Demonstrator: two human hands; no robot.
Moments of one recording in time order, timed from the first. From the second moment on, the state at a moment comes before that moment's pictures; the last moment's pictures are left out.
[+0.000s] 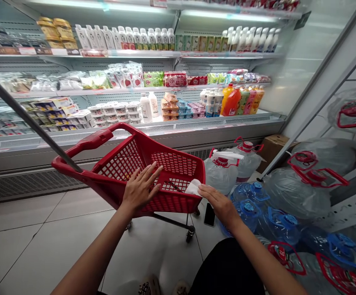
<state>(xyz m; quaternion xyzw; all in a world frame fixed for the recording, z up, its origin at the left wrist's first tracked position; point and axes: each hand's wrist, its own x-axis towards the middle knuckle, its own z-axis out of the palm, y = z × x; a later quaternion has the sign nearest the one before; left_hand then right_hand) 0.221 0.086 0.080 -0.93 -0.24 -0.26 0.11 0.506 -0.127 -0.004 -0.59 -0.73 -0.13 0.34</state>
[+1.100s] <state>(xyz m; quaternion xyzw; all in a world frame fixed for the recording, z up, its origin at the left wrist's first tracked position) 0.209 0.091 0.075 -0.93 -0.23 -0.26 0.12 0.495 -0.151 -0.013 -0.59 -0.75 -0.06 0.29</state>
